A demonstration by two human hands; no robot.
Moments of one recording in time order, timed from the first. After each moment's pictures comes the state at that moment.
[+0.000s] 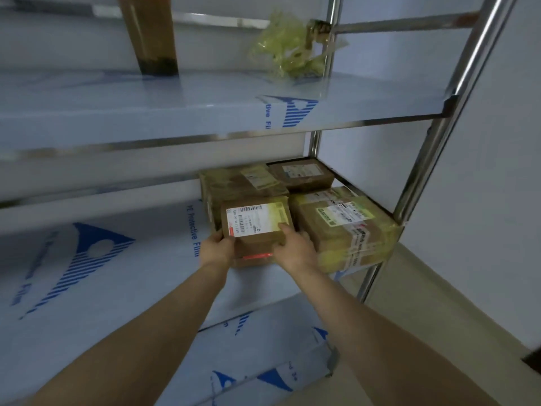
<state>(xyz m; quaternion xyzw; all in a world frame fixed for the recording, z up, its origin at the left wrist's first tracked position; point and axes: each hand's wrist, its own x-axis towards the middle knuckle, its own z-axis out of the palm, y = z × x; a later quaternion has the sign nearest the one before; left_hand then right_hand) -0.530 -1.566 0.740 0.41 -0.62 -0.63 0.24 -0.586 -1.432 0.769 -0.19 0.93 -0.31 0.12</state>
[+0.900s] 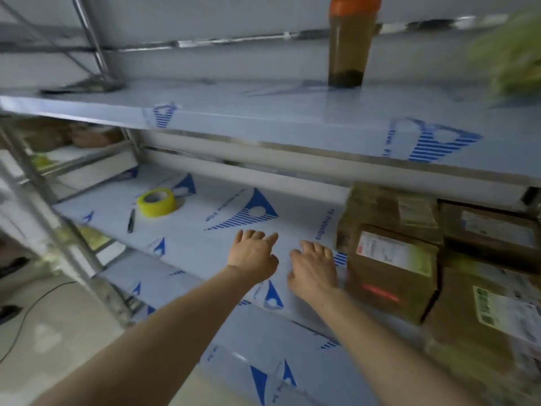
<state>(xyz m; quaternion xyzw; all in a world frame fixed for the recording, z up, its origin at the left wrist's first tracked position) -0.432 -1.577 0.764 0.53 -0.85 0.00 0.04 -0.552 -1.508 0.762 -0.68 0.73 -0.06 0.01</state>
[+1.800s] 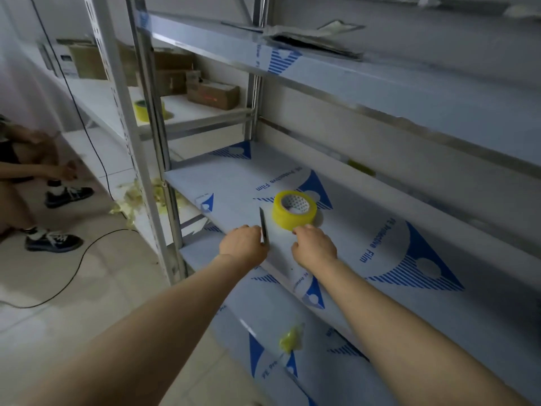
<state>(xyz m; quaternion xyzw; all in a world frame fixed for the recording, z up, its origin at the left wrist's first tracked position) -0.046 -1.823 0.716 0.70 -0.69 -0.14 0.09 -0.193 -1.827 0.737 -0.74 0.67 -0.01 0.09</state>
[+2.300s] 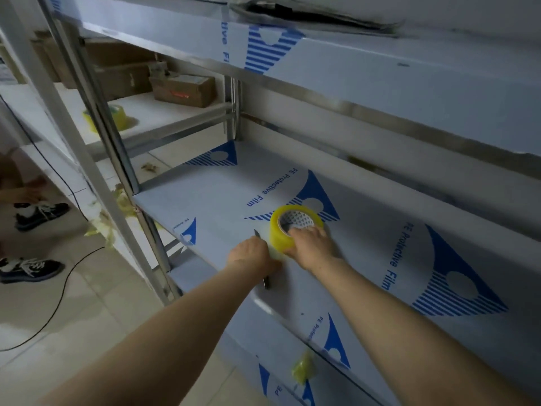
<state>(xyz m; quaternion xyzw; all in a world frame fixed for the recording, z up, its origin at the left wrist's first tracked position) -0.064 -1.939 0.688 0.71 -0.67 -0.21 -0.02 -0.192 -1.945 0.703 -0.75 0.65 0.06 0.07</state>
